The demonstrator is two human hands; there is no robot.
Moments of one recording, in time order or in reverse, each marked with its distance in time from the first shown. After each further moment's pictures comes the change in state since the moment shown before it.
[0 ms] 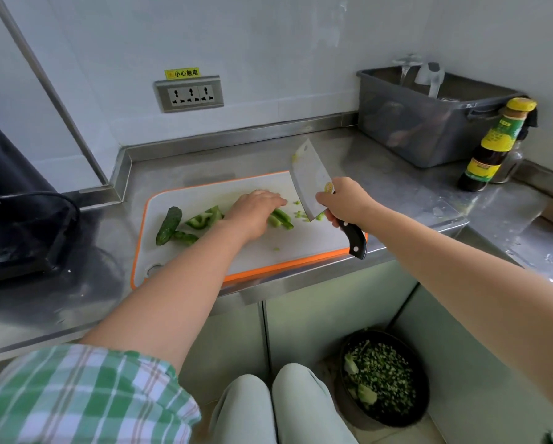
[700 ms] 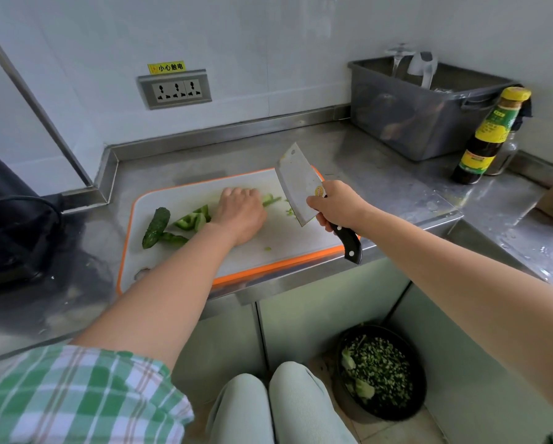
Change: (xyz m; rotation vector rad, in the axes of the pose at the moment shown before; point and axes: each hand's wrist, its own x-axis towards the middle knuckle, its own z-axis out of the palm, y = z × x) left_hand 0.006 0.004 0.007 0.316 0.080 -0.162; right_hand -0.006 0.006 0.003 0.022 -0.058 0.010
